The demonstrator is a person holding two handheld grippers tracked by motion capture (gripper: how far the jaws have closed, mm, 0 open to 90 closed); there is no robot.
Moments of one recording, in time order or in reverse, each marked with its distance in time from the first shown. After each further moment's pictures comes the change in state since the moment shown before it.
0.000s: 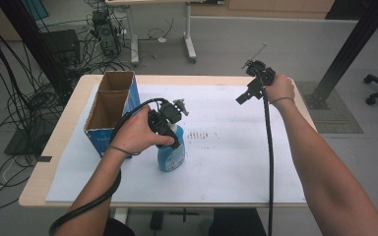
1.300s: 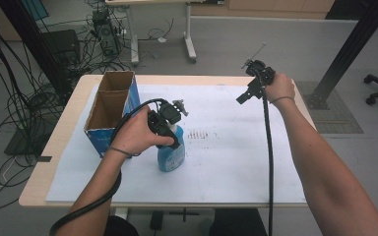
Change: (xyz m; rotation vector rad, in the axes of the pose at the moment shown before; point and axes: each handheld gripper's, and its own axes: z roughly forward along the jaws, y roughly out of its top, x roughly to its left) left arm 0.000 -0.002 0.000 -0.016 0.003 -0.007; right arm 0.000 0.002 -0.001 0.011 -0.012 -0.002
